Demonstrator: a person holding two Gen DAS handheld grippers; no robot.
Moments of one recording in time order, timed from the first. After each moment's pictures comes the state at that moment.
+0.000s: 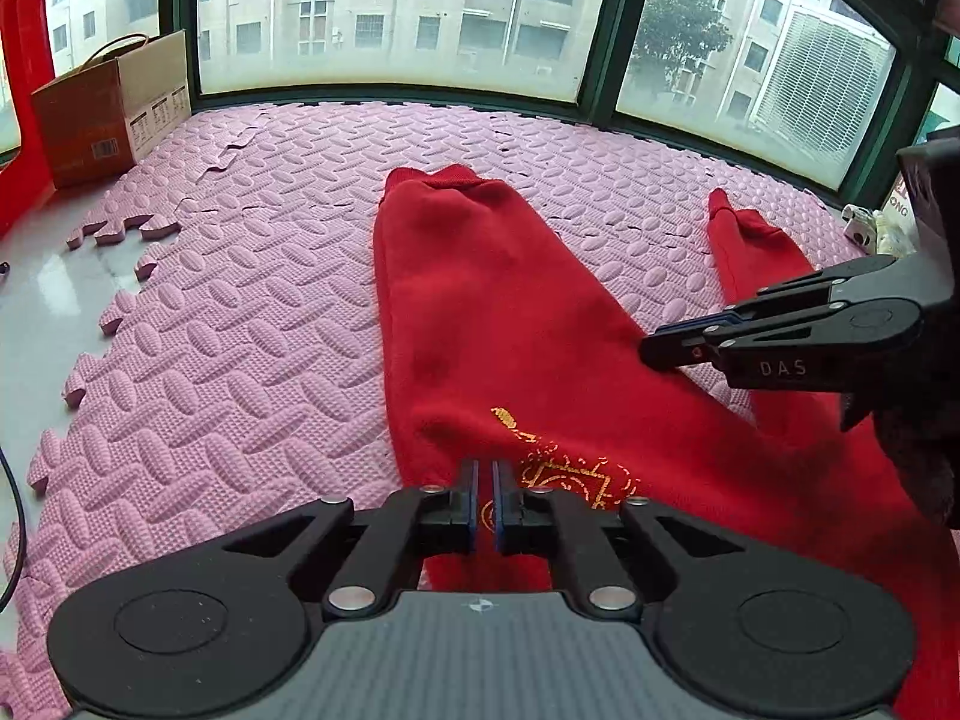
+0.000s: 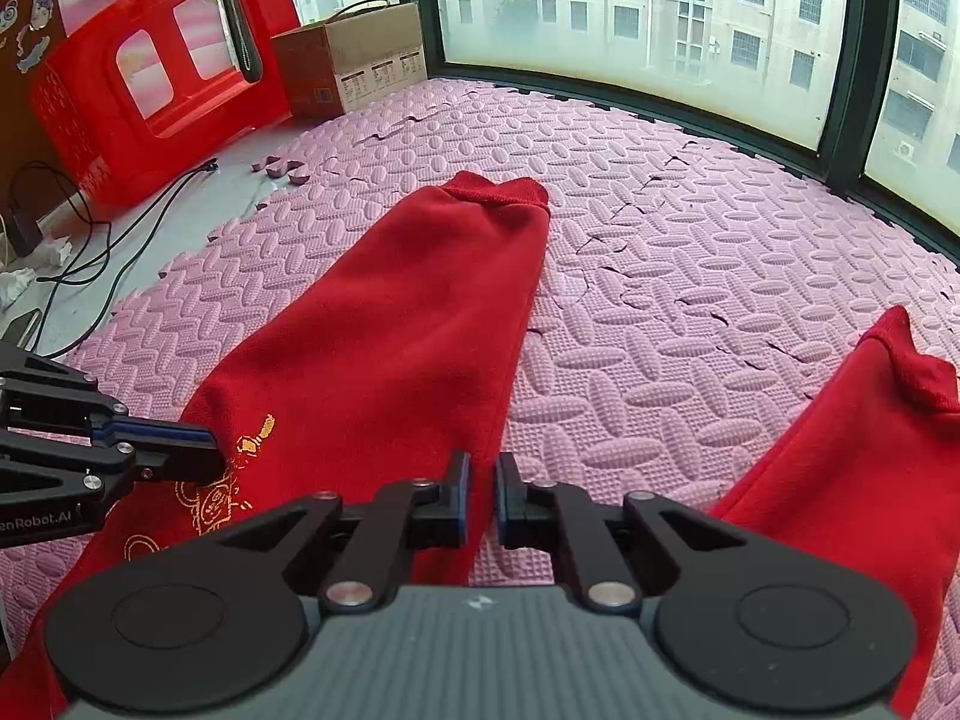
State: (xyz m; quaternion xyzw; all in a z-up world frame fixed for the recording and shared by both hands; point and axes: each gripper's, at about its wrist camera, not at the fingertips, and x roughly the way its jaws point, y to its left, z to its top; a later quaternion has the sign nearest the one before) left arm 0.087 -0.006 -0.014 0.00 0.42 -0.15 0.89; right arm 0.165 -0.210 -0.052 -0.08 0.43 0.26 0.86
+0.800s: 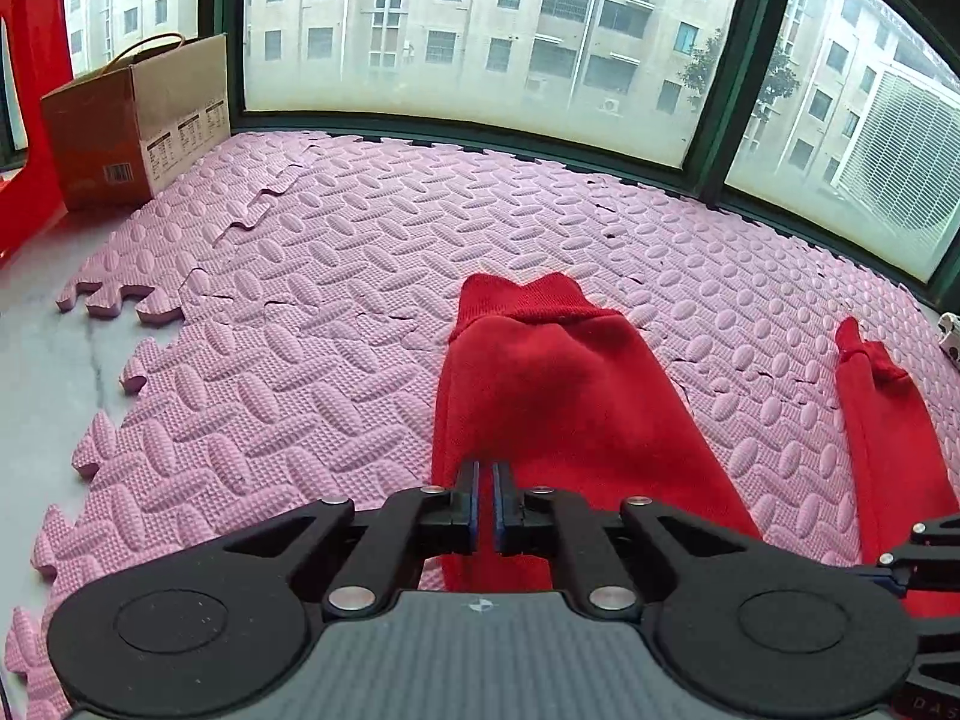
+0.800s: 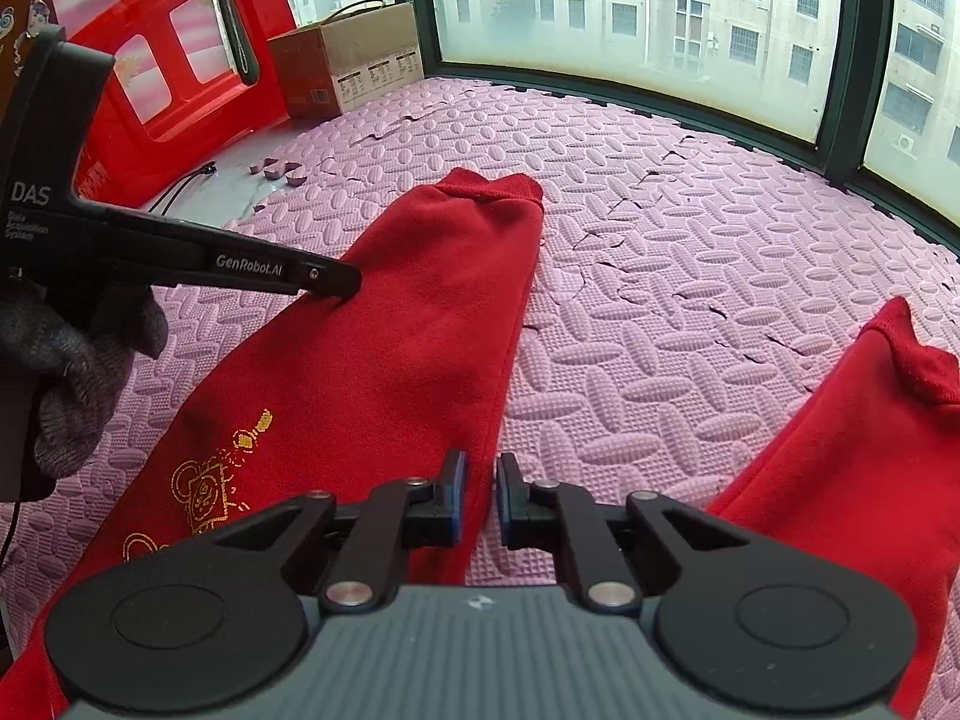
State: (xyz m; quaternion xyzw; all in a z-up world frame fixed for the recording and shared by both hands) left arm 0.211 -0.004 -0.018 -0.05 0.41 -0.09 0.91; right arm 0.167 -0.214 -0.054 -0.07 0.44 0.26 0.86
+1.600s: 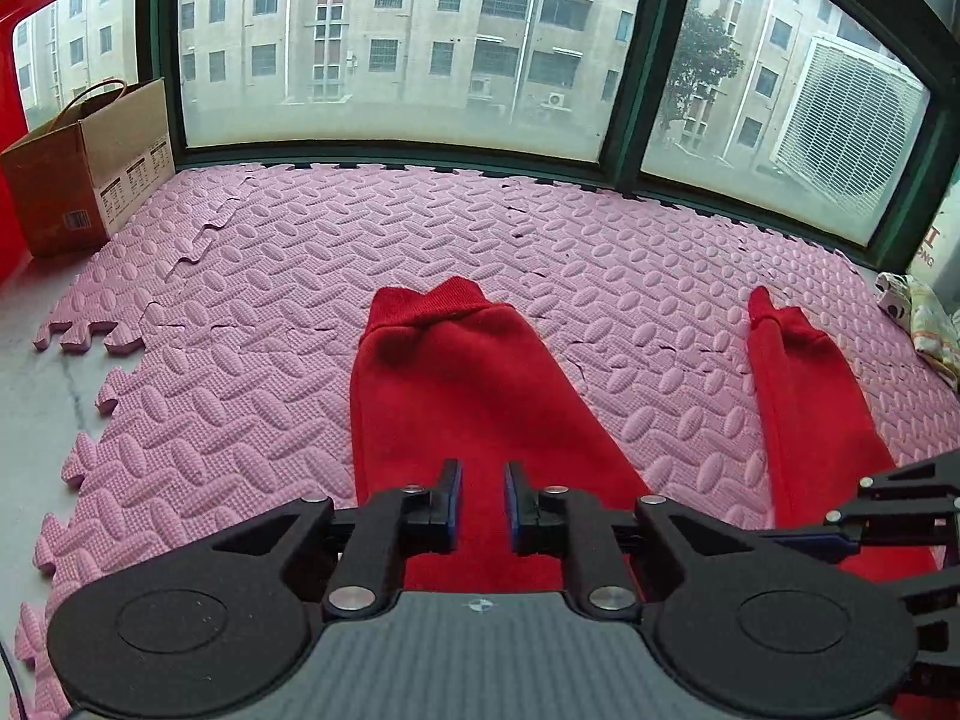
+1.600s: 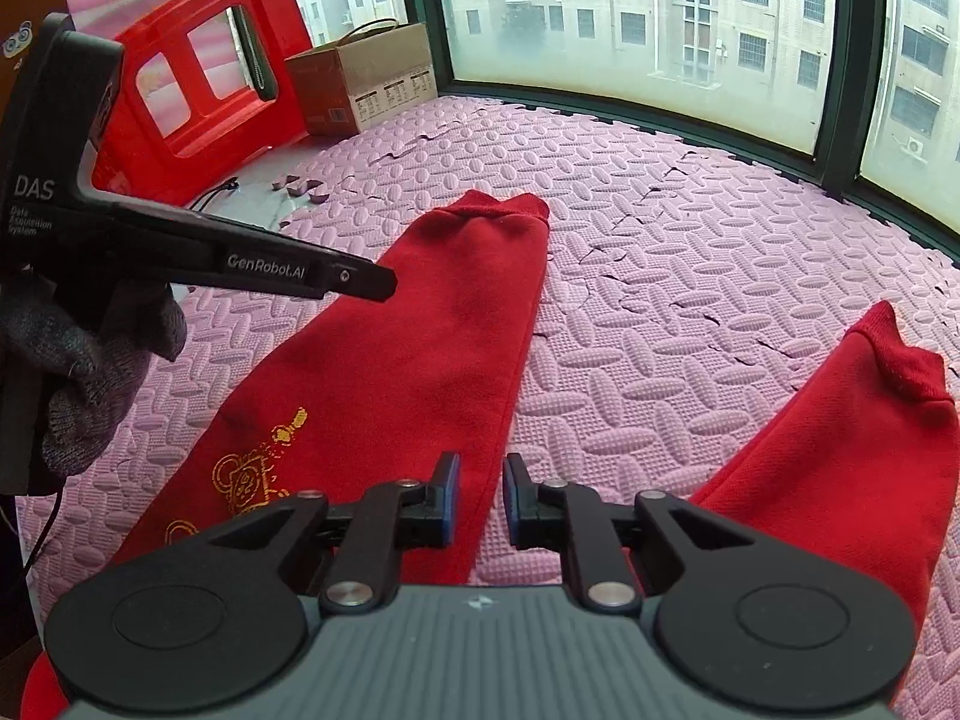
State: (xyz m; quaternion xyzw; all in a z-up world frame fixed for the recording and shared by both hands) left arm 0.161 -0.037 0.009 0.00 0.40 -0.15 0.91; right arm 0.145 -0.224 -0.032 -0.06 0.43 0.28 0.86
